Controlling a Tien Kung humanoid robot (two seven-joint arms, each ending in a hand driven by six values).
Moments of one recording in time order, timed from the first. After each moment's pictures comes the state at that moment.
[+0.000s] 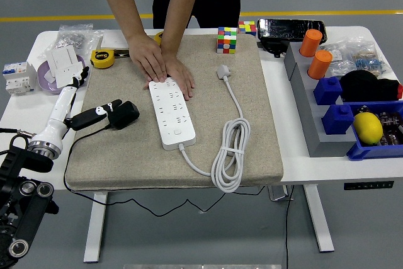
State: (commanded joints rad) left arm -0.08 0.08 -1.46 -1.43 1.95 0.05 0.07; right arm 0.06 -0.11 1.49 0.18 -1.51 0.04 -0.08
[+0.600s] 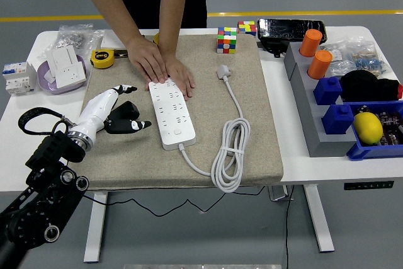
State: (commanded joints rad) left arm -0.24 0.07 -1.29 -1.22 2.12 0.05 0.10; right arm 0.07 -0.12 1.49 0.18 -1.52 0.04 -0.08
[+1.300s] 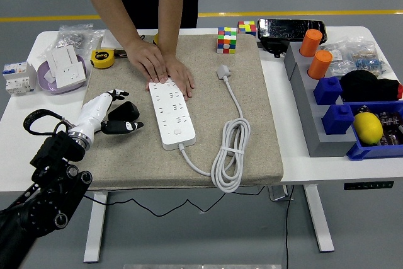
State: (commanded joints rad) left arm -0.31 0.04 -1.34 -1.02 2.16 0.12 0.06; right arm 0.07 -0.12 1.48 0.18 -1.52 0.04 -0.09
